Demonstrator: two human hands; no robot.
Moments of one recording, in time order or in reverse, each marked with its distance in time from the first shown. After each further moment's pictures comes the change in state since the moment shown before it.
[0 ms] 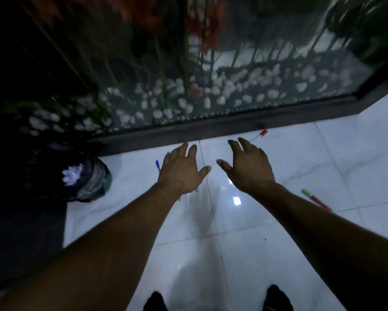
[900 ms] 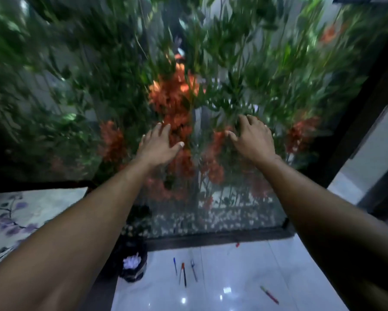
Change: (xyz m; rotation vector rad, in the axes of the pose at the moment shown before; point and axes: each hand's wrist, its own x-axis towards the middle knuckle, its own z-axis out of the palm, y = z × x) left_hand -0.412 0.106 -0.724 -0.032 0.615 0.001; right_hand -0.206 -0.186 -0.803 0.021 0.659 -0.168
